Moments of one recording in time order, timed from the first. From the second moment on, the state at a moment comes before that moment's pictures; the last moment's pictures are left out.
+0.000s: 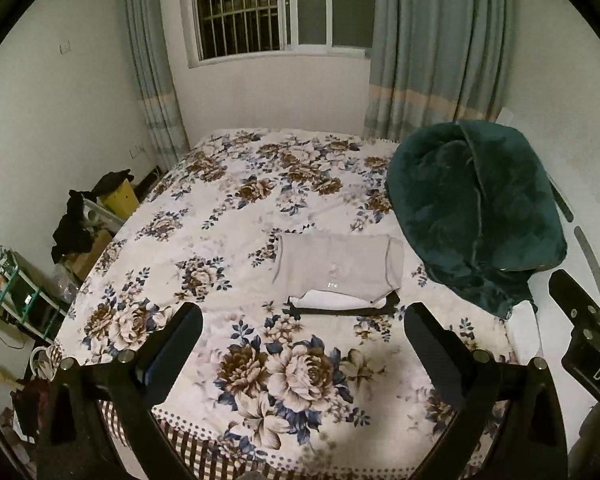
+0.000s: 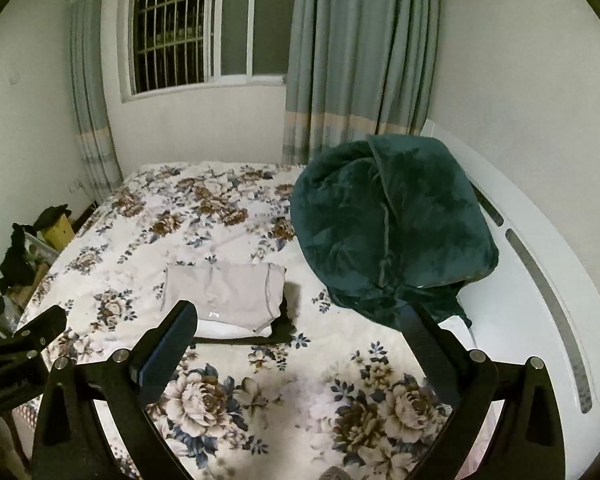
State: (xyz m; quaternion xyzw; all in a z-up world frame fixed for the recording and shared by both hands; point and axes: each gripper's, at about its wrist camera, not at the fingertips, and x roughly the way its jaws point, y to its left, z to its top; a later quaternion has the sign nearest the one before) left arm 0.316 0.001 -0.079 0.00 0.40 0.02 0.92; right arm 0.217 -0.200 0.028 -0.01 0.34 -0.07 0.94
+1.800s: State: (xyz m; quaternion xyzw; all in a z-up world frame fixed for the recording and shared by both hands) left arm 0.252 0.005 -0.027 -0.02 0.35 0.04 0.94; right arm 0.151 -0.196 0.089 -0.02 0.30 -0.03 0.95
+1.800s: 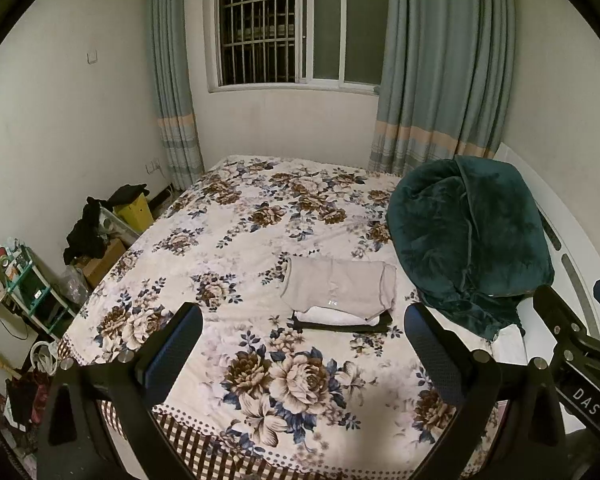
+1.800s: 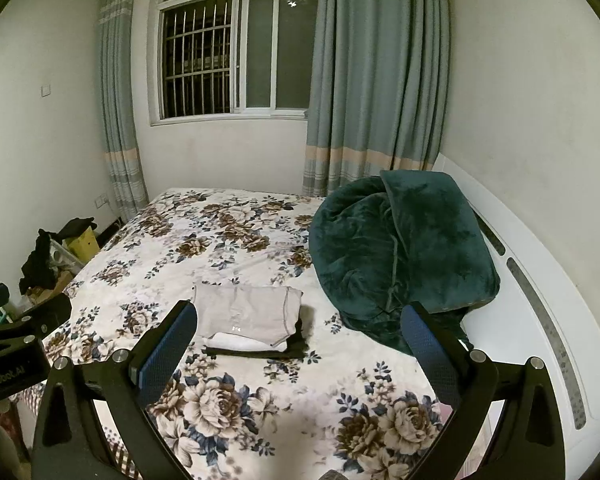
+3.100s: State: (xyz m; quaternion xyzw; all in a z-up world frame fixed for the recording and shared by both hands) left arm 0.251 0.002 -0.024 -0.01 0.35 0.04 0.94; right arm 0.151 -0.195 0.088 -0.02 0.30 -0.03 0.95
